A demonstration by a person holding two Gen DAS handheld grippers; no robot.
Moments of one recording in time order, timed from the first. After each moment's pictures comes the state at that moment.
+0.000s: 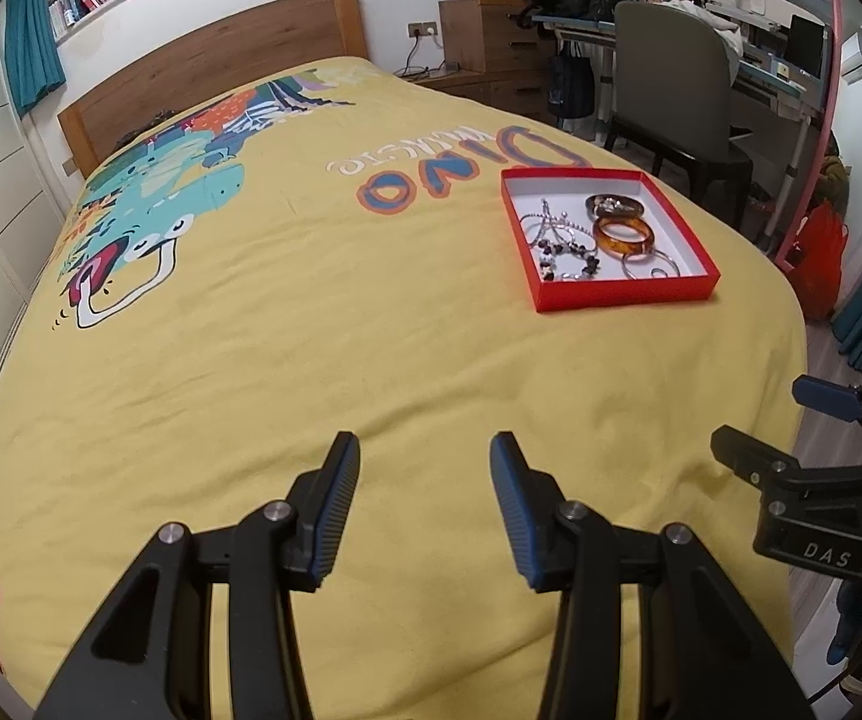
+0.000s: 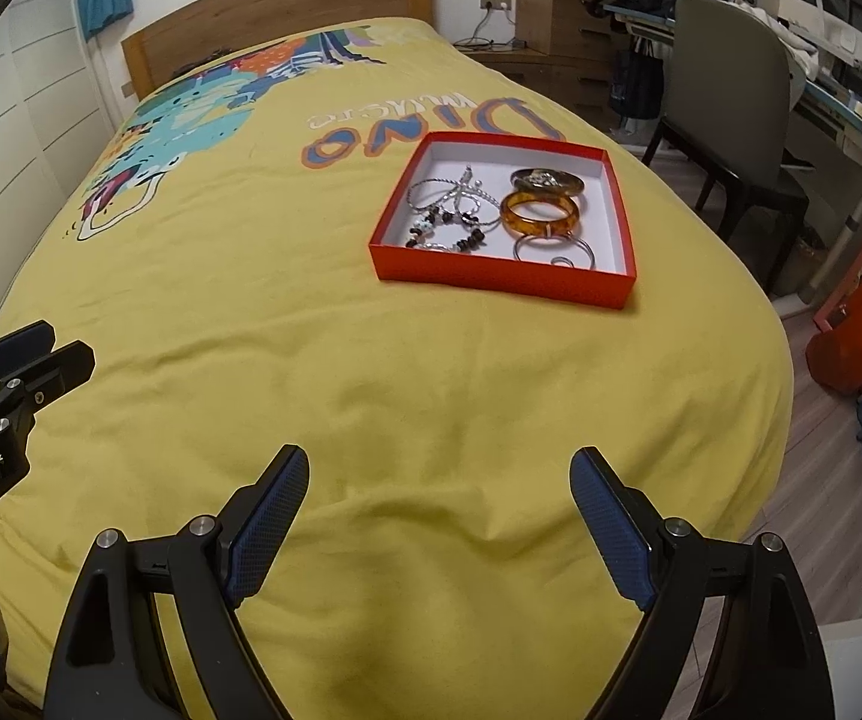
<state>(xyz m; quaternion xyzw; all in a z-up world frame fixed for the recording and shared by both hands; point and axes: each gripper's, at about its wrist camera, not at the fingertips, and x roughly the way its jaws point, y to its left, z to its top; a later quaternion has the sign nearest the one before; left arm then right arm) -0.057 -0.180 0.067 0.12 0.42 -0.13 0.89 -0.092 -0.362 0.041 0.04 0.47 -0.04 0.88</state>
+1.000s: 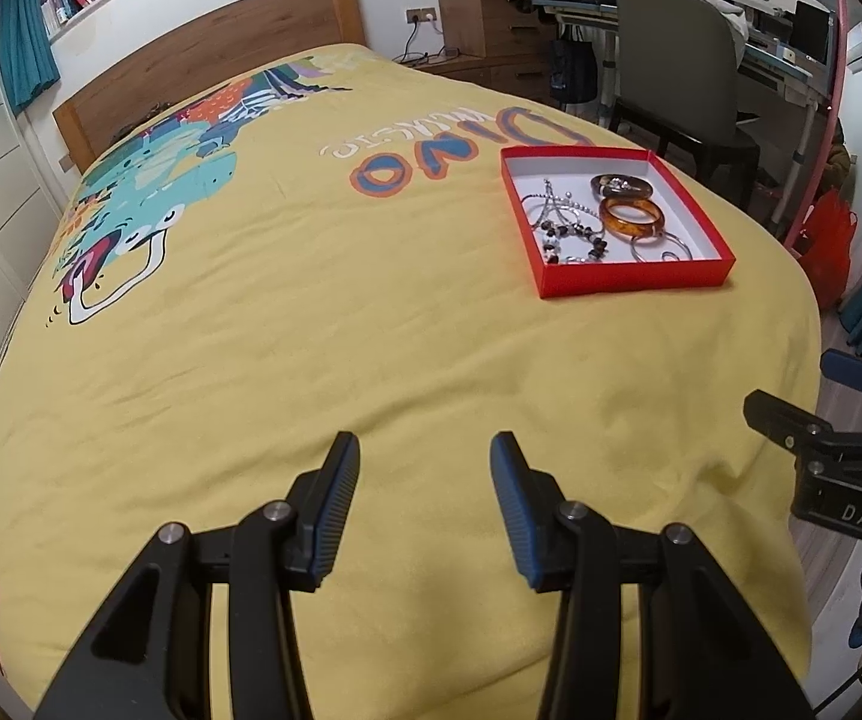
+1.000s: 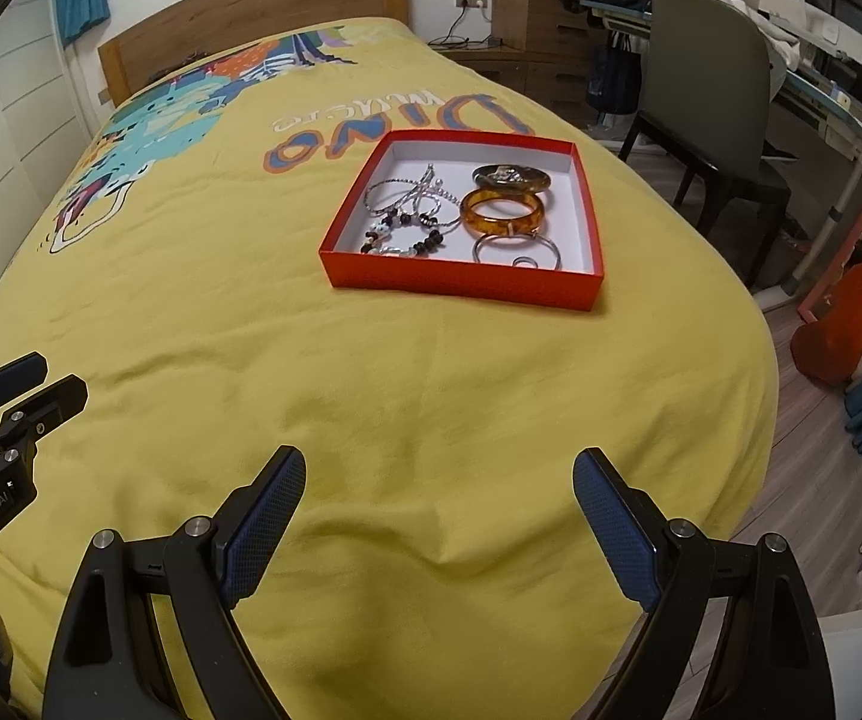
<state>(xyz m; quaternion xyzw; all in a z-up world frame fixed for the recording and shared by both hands) -0.046 -0.192 0.051 0.13 0.43 -0.12 0.89 -0.083 -0.380 0.037 0.04 0.46 -0.07 0.88</state>
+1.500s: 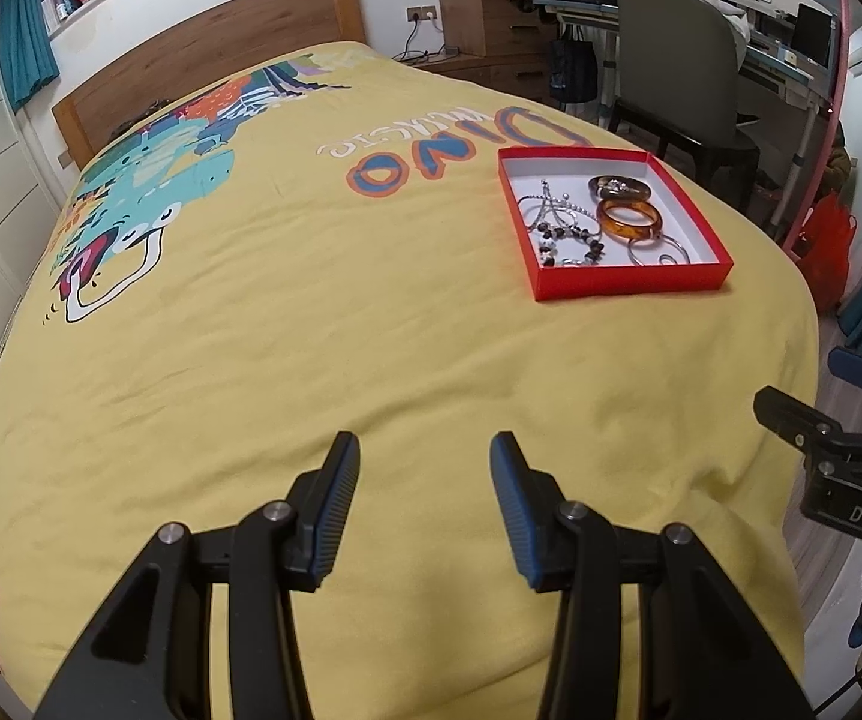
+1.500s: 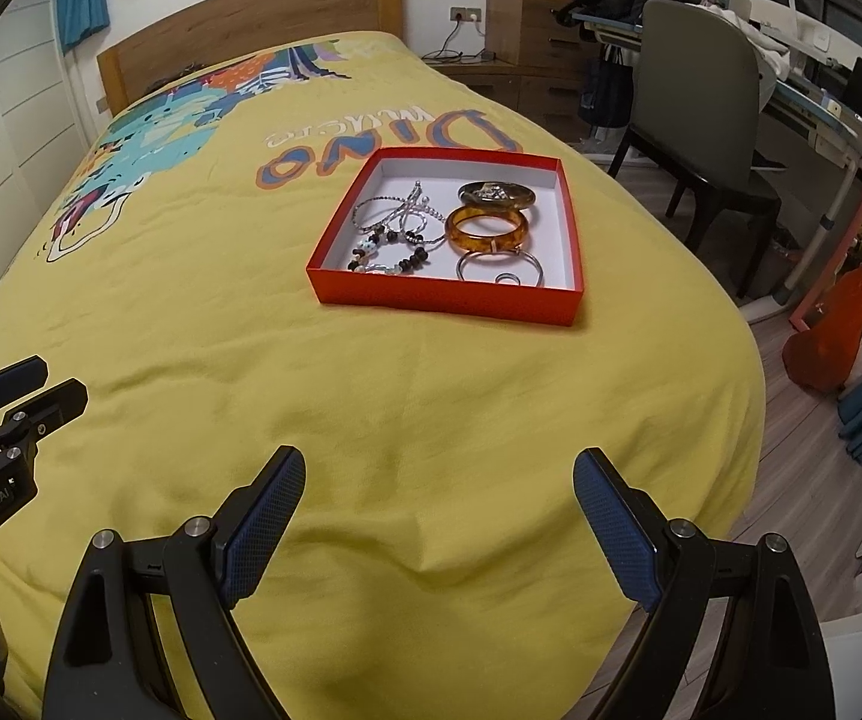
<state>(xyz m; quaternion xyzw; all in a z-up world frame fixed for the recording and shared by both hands) -0.041 -0.196 0.051 0.12 0.43 -0.12 0.88 -0.085 -0.388 0.040 0.03 0.45 -0.08 0.89</state>
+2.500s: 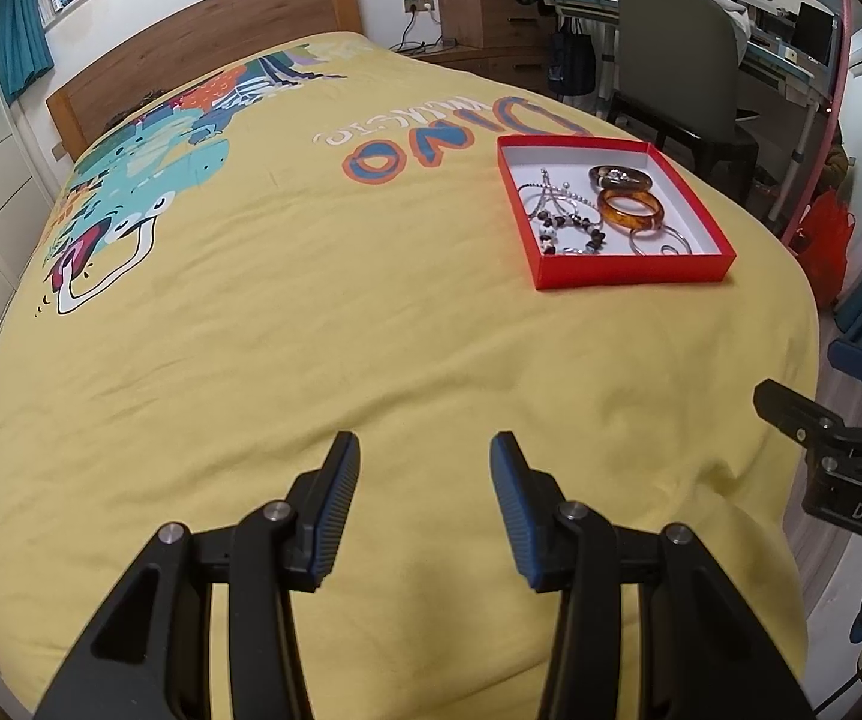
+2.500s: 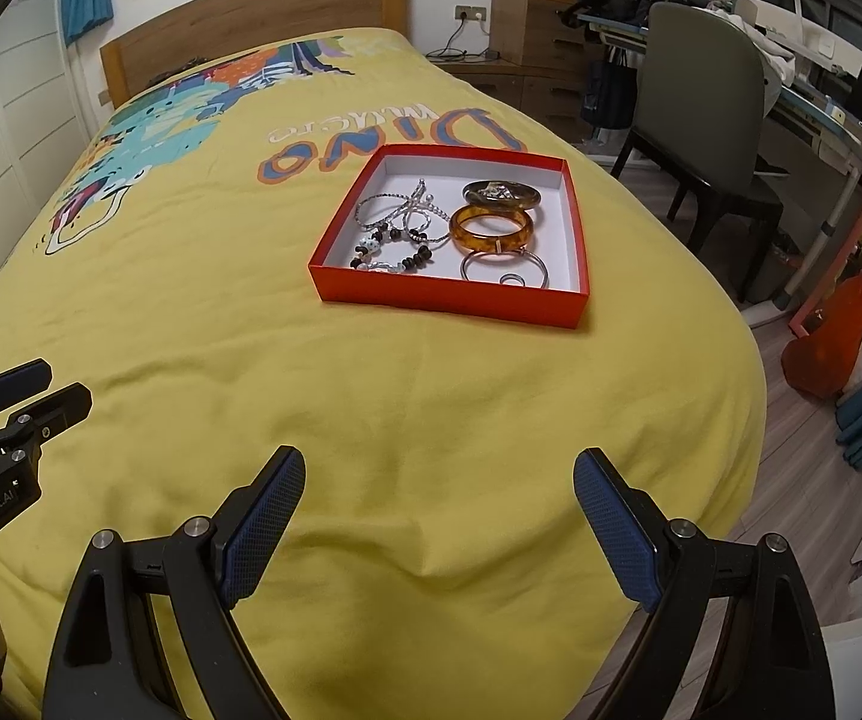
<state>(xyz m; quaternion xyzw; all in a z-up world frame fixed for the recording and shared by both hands) -0.037 -0.193 0.043 0.12 0.44 -0.13 0.88 -0.081 -0.386 0.039 0.02 0.45 -0.07 0.89</state>
